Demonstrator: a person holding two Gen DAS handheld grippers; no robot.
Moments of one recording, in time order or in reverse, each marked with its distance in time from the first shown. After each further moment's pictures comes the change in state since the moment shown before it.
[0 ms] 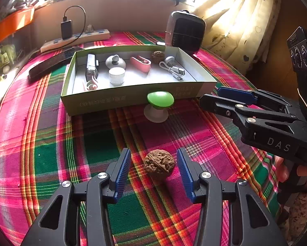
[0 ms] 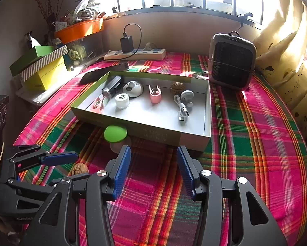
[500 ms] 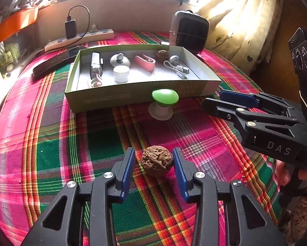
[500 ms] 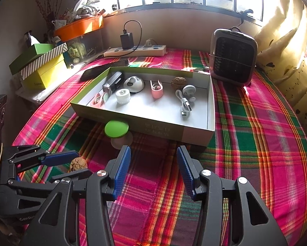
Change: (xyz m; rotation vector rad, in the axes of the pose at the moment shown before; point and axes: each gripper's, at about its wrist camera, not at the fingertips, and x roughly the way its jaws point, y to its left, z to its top) left arm 0.000 0.002 -0.003 -0.009 -0.009 0.029; right arm 0.005 0.003 -0.004 0.006 0.017 0.001
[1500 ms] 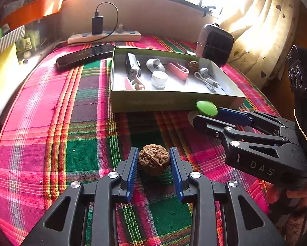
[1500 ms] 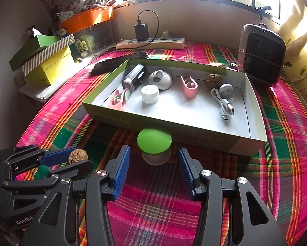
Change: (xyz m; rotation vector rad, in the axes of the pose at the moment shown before) left arm -0.008 0.048 0.000 -0.102 -0.042 0.038; right arm 0.039 0.040 0.014 0.005 0.034 0.042
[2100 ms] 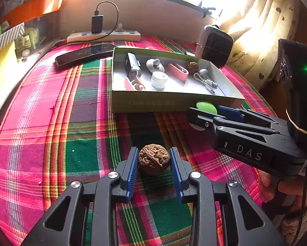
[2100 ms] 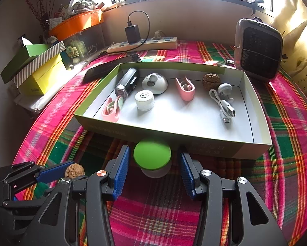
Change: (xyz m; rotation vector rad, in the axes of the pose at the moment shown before) left arm 0.000 0.002 0.000 -0.006 0.000 -0.011; right arm 0.008 -0.002 0.007 0.062 0.001 -0.009
